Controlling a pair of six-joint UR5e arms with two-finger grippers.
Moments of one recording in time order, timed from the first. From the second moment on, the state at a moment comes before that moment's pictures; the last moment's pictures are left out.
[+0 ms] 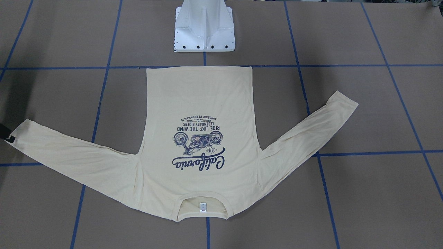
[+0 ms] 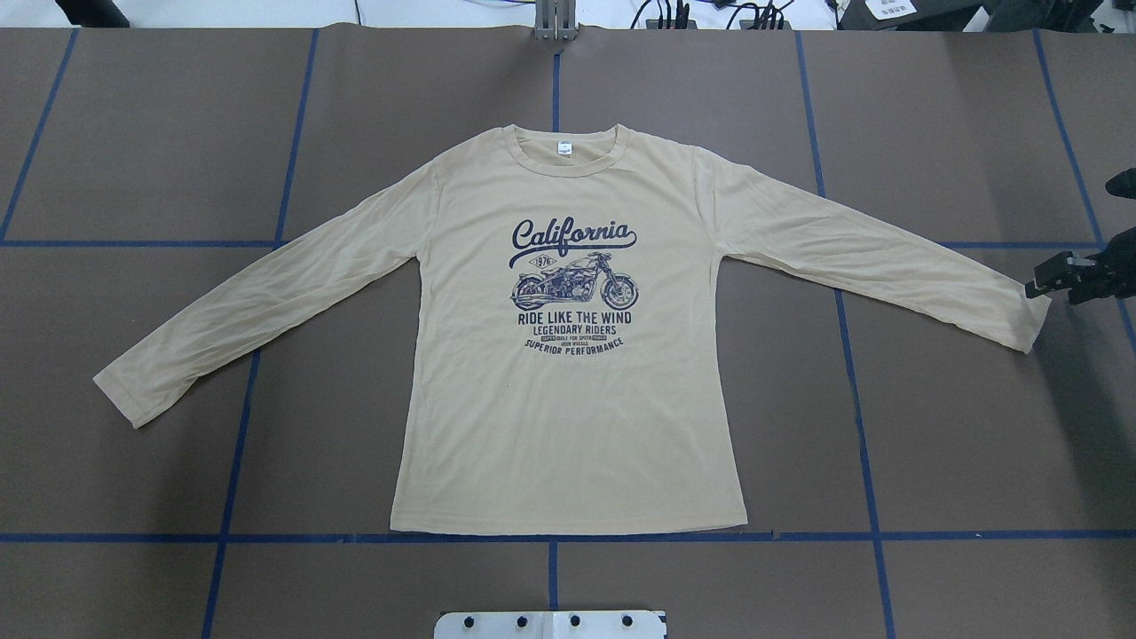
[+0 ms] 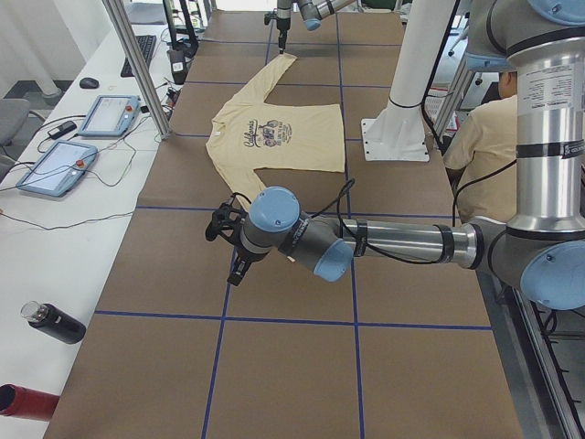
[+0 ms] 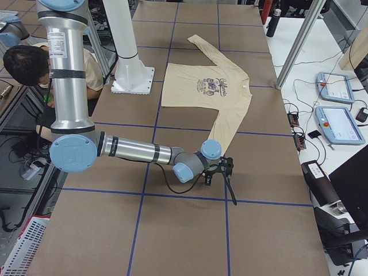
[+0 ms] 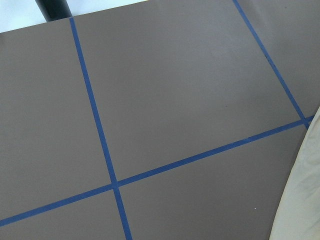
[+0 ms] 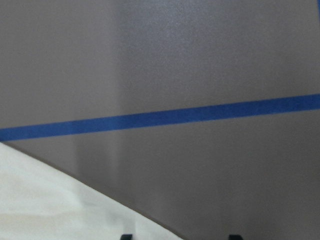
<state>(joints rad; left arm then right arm) -1.57 -1.46 -1.73 -2.09 -2.46 -0.10 1.17 -1.54 1.30 -0.81 2.31 0.75</state>
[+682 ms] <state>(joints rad) -1.57 -1.46 -1.72 -2.09 -2.46 -0.10 1.17 -1.54 1.29 -0.81 2.31 0.75</state>
